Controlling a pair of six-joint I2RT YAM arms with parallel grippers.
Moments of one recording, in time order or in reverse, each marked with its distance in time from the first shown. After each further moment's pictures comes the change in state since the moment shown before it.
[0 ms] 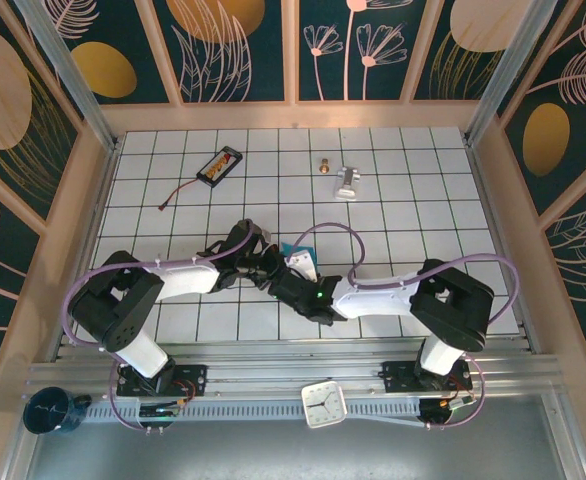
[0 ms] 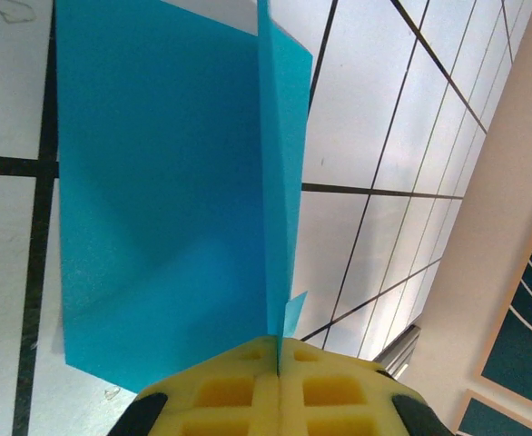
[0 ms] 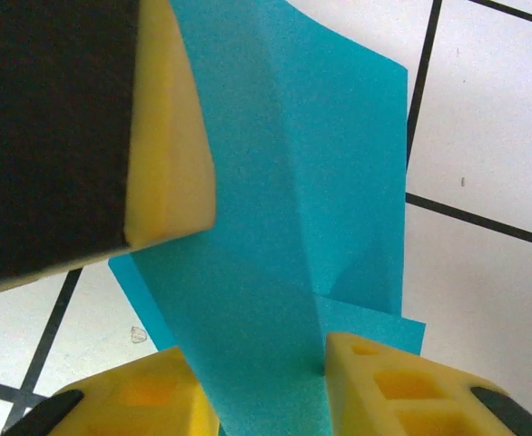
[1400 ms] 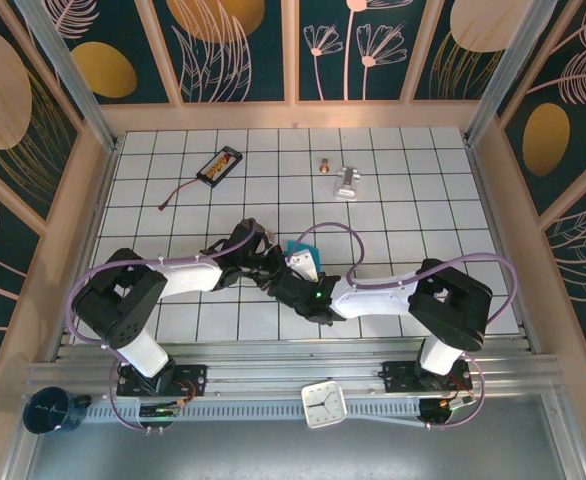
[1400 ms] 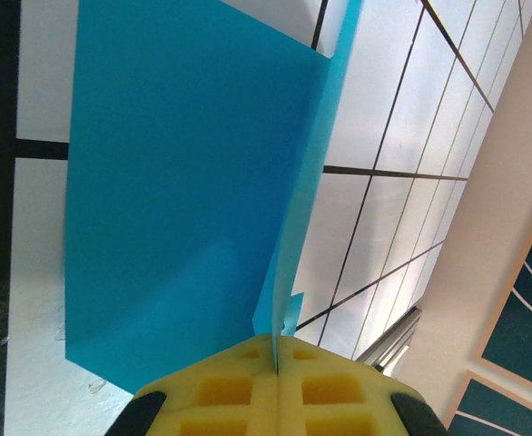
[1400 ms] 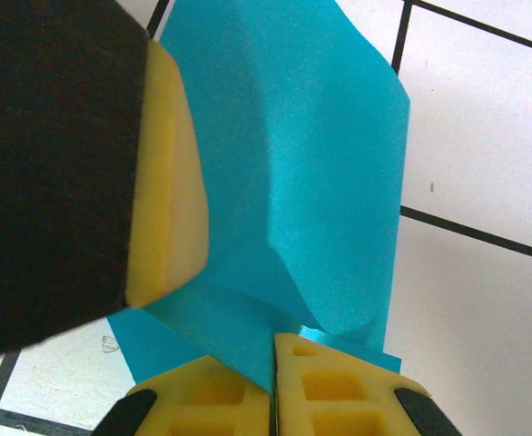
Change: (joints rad) left arm -0.002 0.023 0.026 -0.025 0.033 0.013; right arm 0.000 0.006 0.005 -0.023 0.044 0.003
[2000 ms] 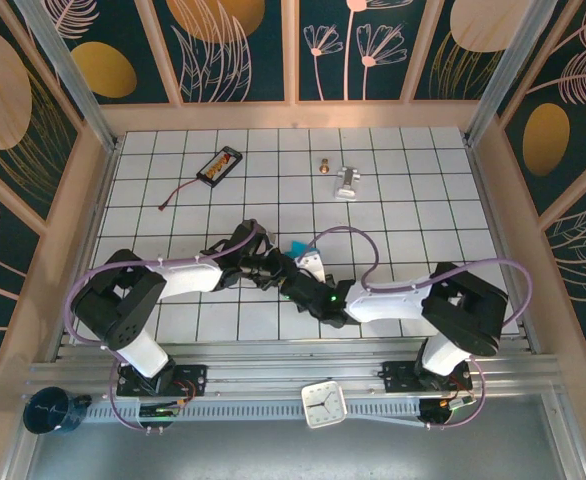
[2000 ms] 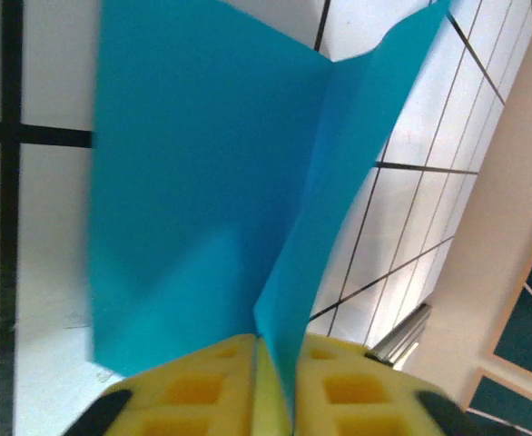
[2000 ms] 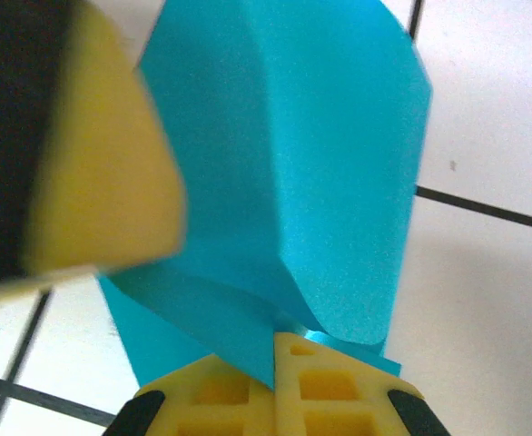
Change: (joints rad) left arm -0.009 -0.014 0.003 -0.036 -0.017 0.022; right arm -0.045 -0.101 -0.158 0.179 -0.107 -0.004
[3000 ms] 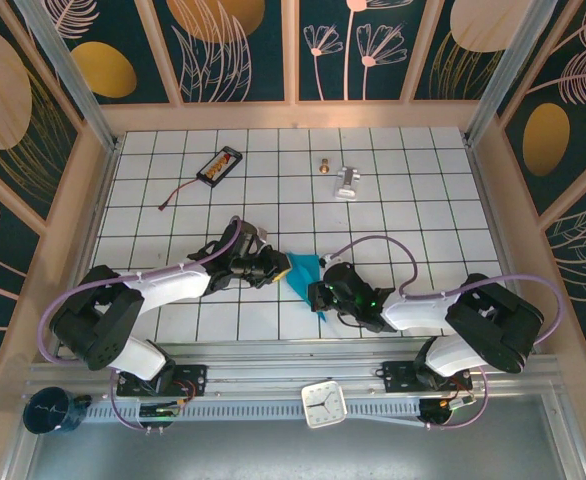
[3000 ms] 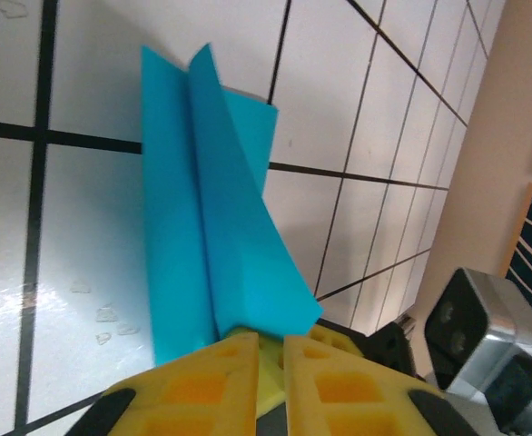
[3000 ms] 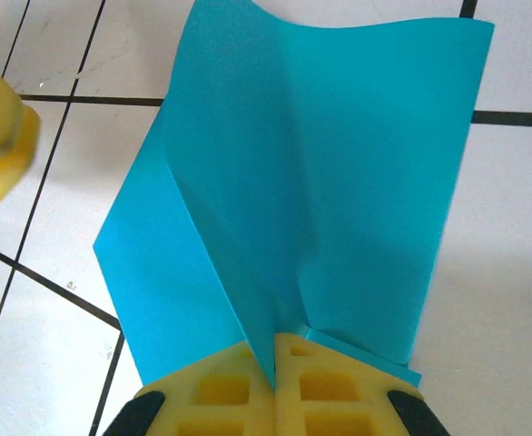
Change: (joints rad) left arm 0.005 -0.132 -0.045 -0.015 -0.045 -0.008; right arm -0.187 -0.159 -0.317 0.480 -0.445 0.061
